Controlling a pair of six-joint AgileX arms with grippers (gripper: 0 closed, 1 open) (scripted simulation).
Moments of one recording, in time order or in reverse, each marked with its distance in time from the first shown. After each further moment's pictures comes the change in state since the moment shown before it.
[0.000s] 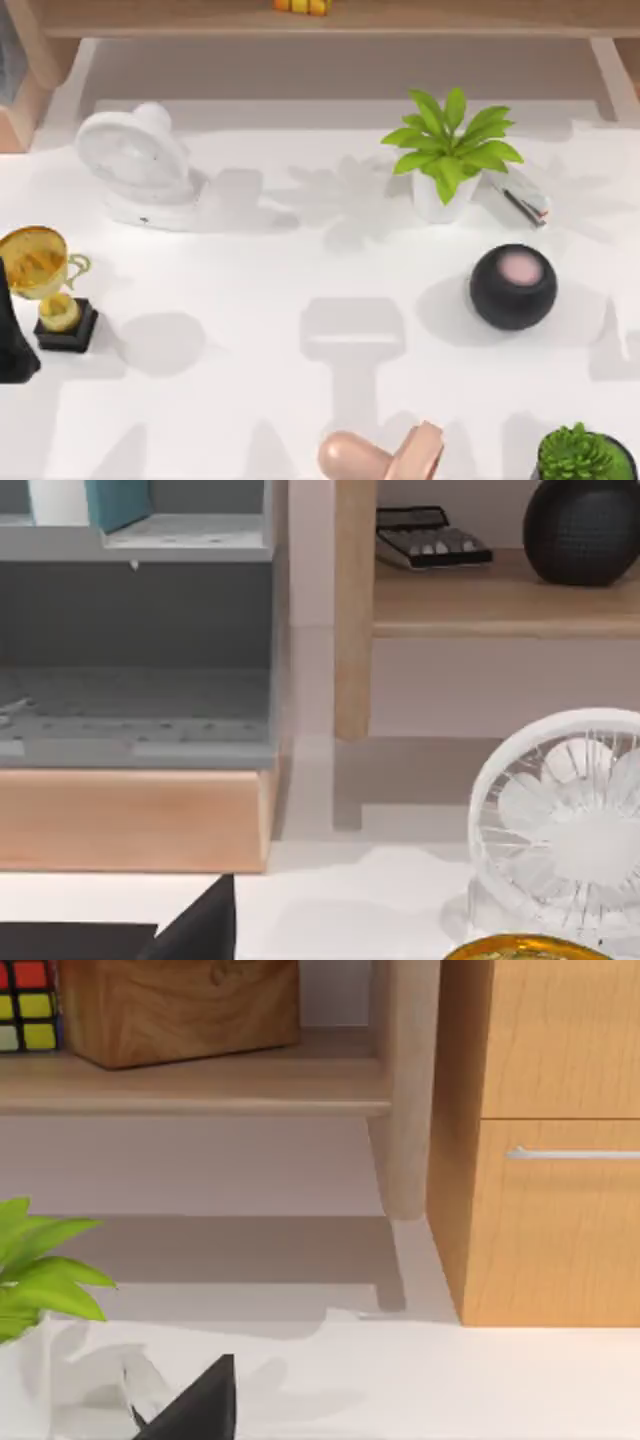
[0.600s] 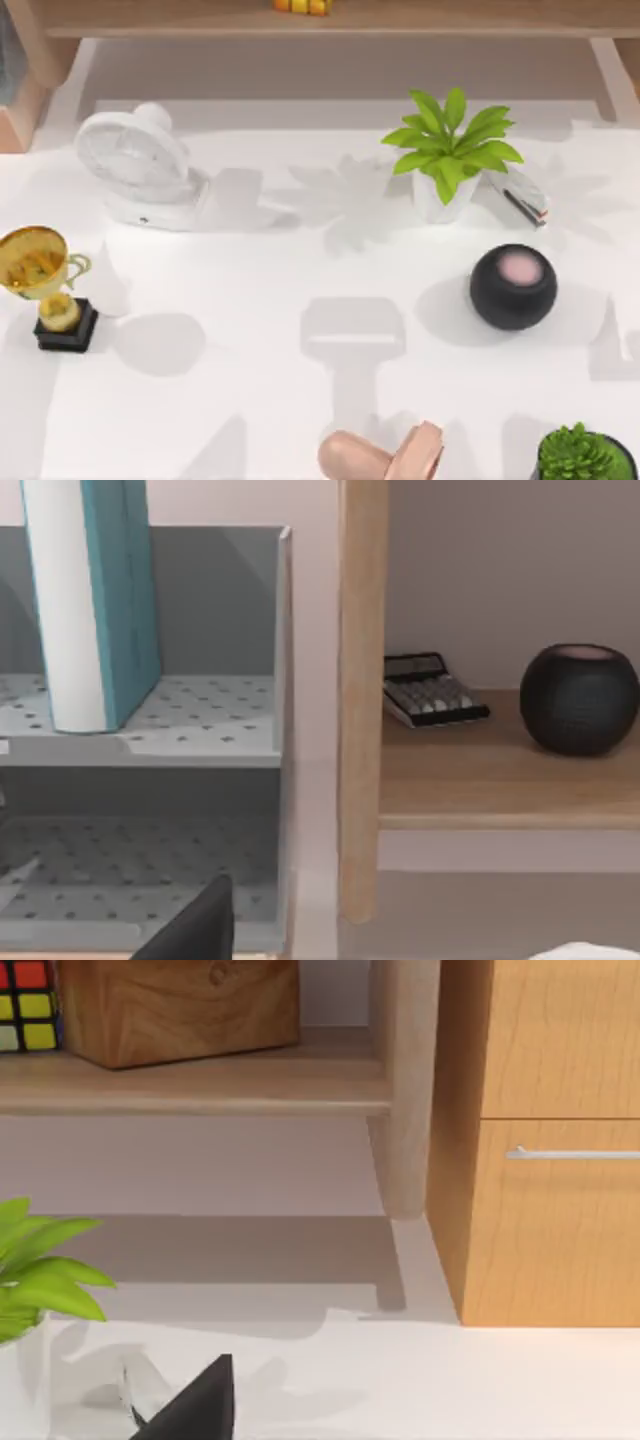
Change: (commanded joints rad) left arm 0.088 0.377 0.310 0.127 0.097 0.000; right arm 0.000 0.000 0.000 0.000 0.000 0.000
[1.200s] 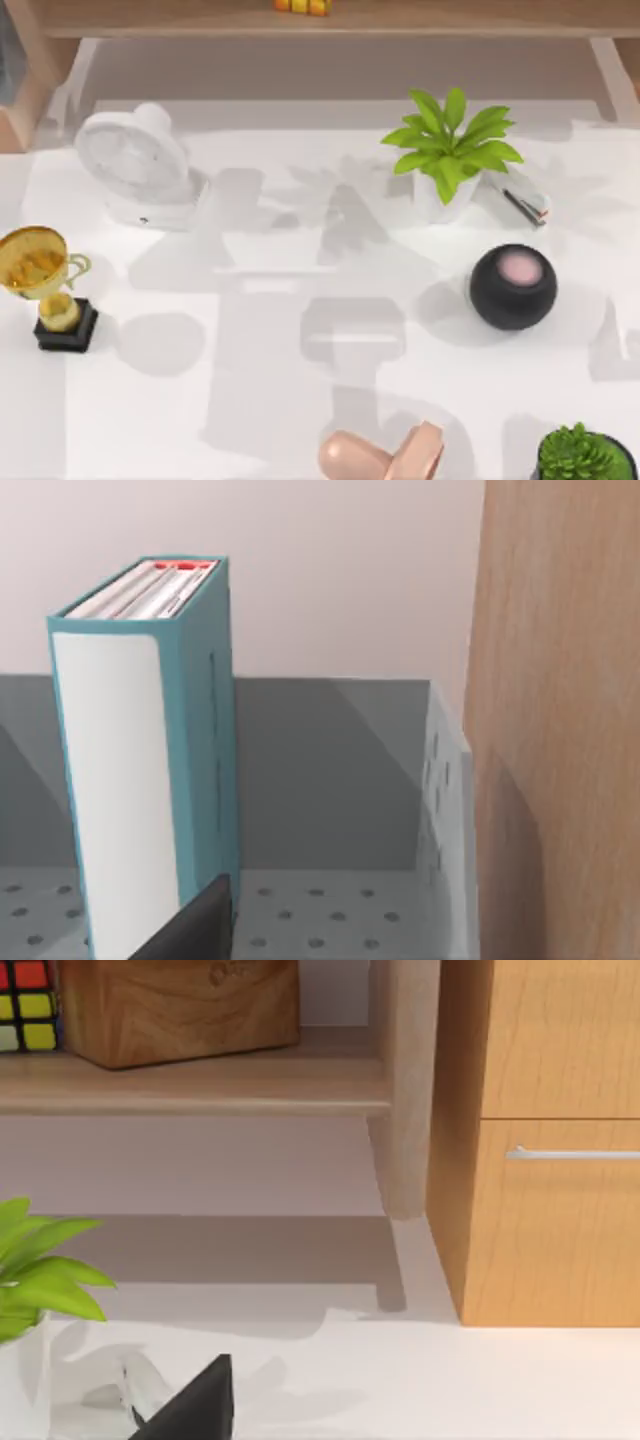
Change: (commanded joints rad) left arm 0.202 1.054 0.712 0.293 0.222 0.001; right arm 0.000 0.000 0.000 0.000 0.000 0.000
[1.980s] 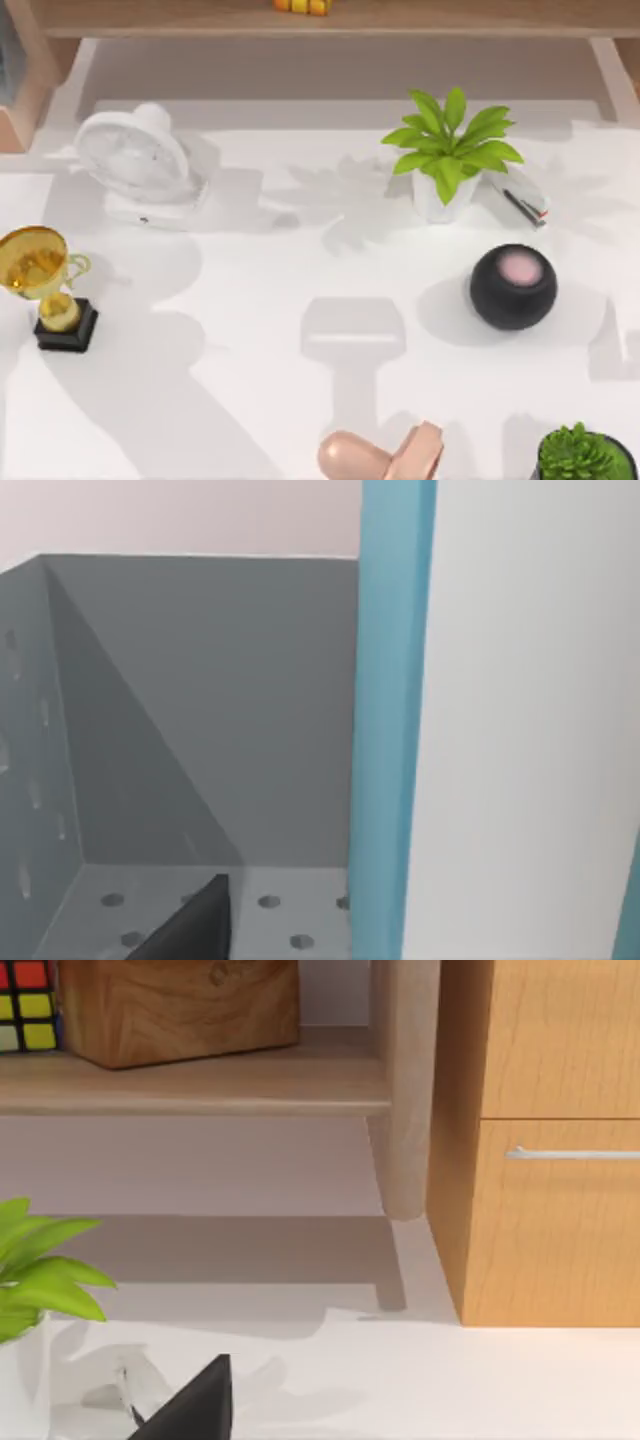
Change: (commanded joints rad) left arm 0.115 0.592 0.405 0.166 0.126 0.000; right arm 0.000 0.000 0.000 0.000 0.000 0.000
